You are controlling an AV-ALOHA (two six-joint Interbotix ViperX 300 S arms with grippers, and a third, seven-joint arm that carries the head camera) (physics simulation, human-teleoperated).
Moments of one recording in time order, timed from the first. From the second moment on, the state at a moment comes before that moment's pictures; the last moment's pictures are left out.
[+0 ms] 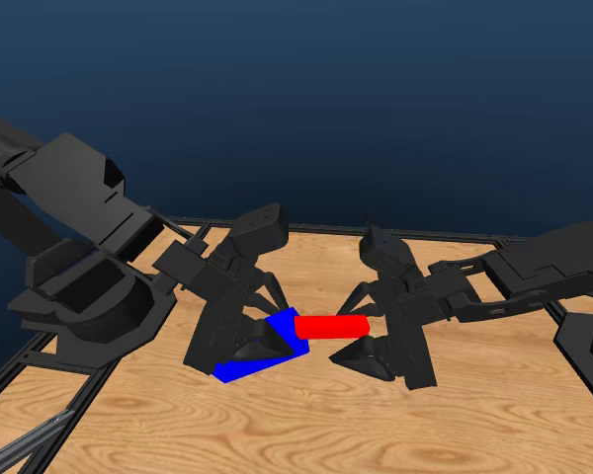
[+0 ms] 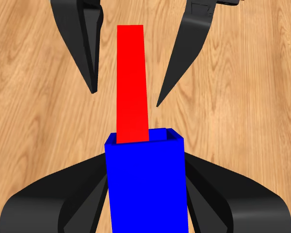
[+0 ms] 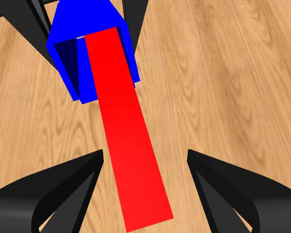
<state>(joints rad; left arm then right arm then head) -0.24 -0.28 0.78 0.37 0.33 -0.76 0.09 0.14 0.49 0.00 0.07 0.28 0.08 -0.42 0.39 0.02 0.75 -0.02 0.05</state>
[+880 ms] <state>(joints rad) -0.23 -0.18 0.70 0.35 0.36 -0.72 0.10 -0.03 0.68 -0.05 0.09 0.31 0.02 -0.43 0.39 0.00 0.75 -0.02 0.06</state>
